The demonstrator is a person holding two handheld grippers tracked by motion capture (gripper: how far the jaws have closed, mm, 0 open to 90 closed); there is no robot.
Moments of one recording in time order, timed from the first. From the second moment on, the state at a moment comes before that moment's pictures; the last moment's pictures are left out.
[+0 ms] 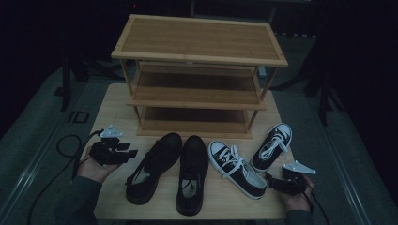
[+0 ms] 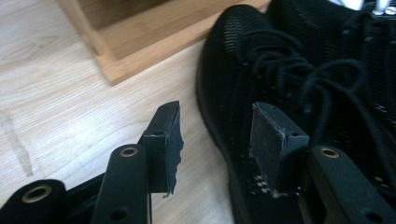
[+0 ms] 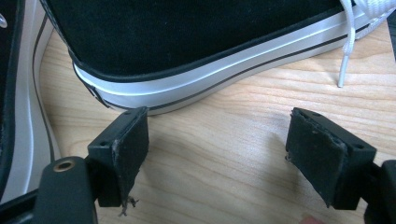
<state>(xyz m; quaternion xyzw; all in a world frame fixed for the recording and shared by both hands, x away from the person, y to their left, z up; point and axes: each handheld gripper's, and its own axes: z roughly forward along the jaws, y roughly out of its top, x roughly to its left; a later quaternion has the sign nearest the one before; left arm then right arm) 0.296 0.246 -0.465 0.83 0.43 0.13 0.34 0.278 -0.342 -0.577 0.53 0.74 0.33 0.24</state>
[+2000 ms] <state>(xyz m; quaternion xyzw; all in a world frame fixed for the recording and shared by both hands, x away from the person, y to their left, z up) 0.300 0.195 -0.483 0.88 0.39 0.15 0.22 0.277 -0.342 -0.577 0.53 0.74 0.33 0.23</state>
